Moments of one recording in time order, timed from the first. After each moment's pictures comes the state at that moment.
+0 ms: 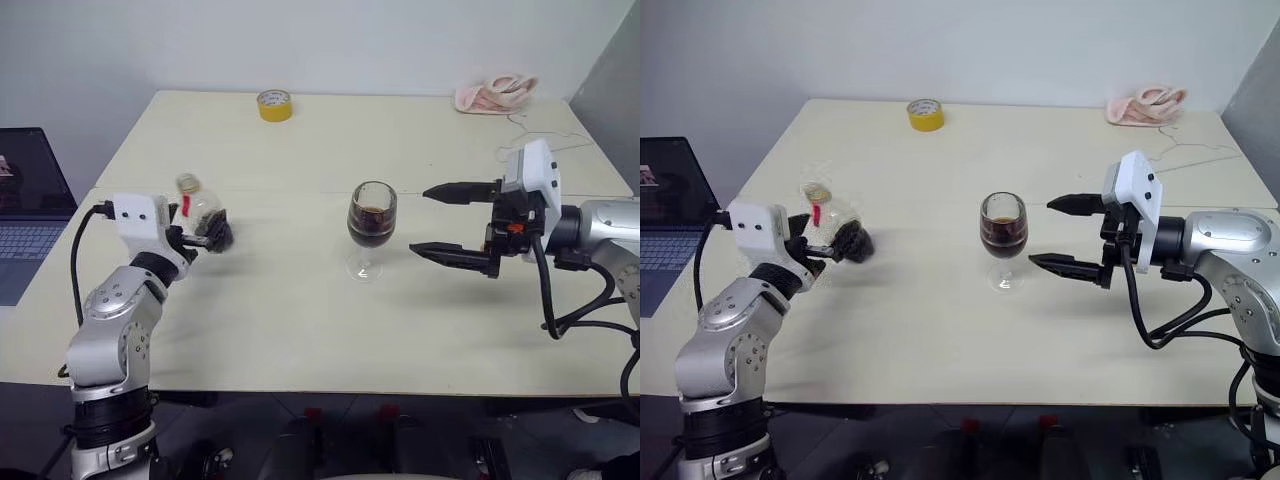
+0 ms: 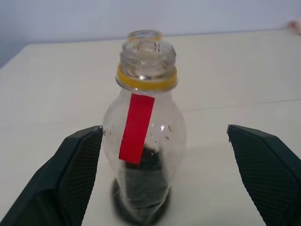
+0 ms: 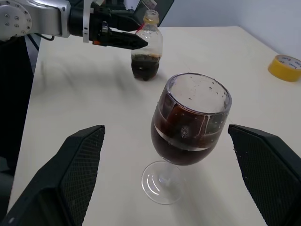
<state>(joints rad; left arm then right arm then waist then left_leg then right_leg) -0.27 0.50 0.34 -0.24 -0.40 0.55 -0.43 -0.55 -0.90 -0.07 -0.41 0.69 0.70 0.95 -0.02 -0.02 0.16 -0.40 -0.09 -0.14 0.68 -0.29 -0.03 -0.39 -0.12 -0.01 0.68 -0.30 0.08</state>
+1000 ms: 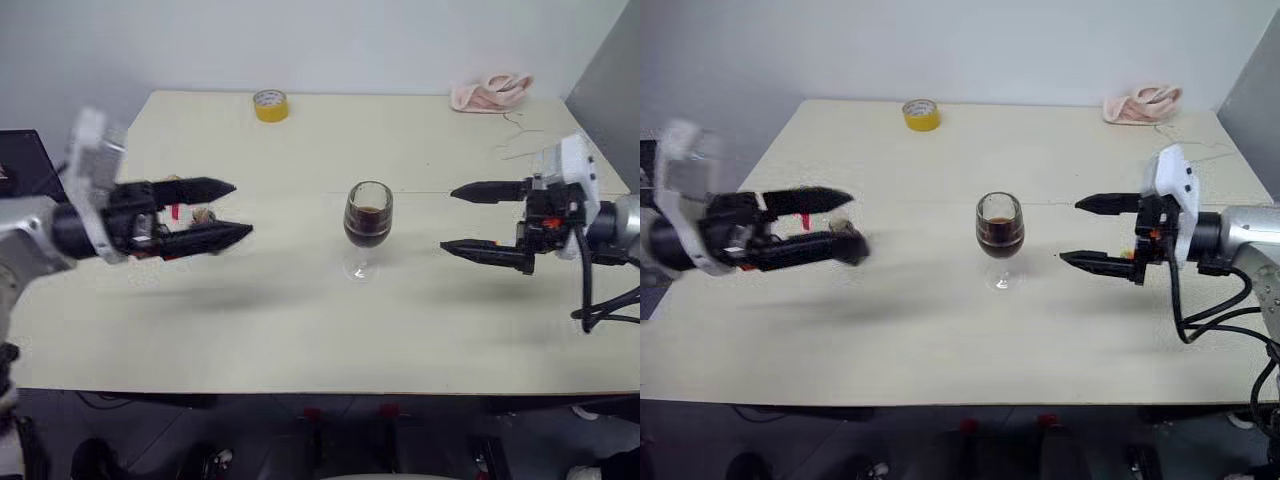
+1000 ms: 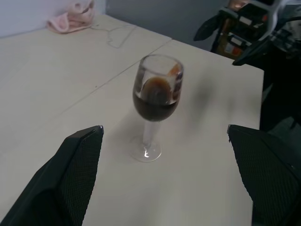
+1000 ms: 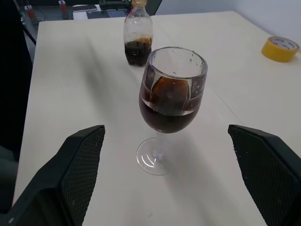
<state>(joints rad) -0.48 1.08 0.39 -0.23 -0.99 0.93 -1.07 -0.52 -0.97 -0.16 -0.30 0.69 0.67 1.11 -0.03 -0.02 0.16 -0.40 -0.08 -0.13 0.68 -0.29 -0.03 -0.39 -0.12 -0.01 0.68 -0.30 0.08</state>
